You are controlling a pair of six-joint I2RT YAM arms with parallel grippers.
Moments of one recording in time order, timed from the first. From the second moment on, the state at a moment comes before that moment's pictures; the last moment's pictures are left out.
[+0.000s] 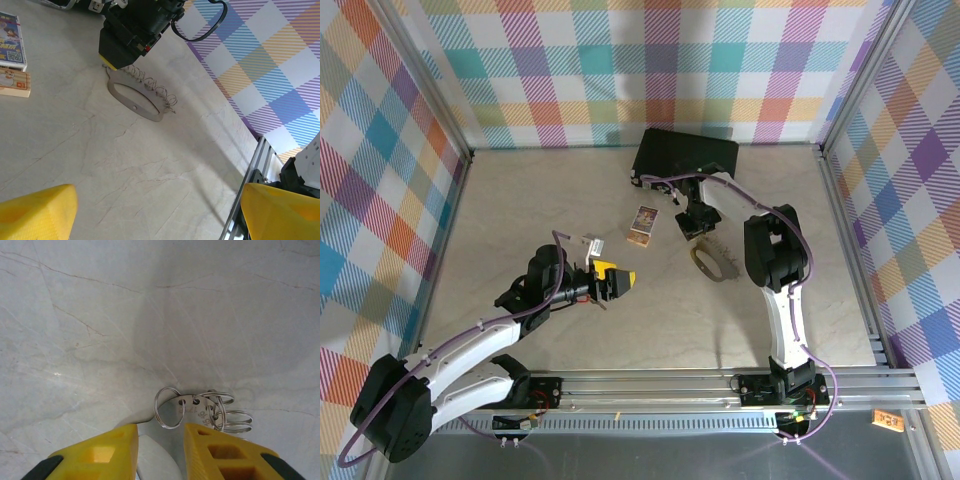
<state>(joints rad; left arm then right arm) -0.59 0.98 0.47 0.13 0.45 -0.52 0.46 2.21 1.83 -1.14 0.10 0.00</state>
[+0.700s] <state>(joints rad) -0.59 0.98 0.46 0.14 0.45 -0.52 0.47 2.28 1.89 -1.17 0.15 -0.01</state>
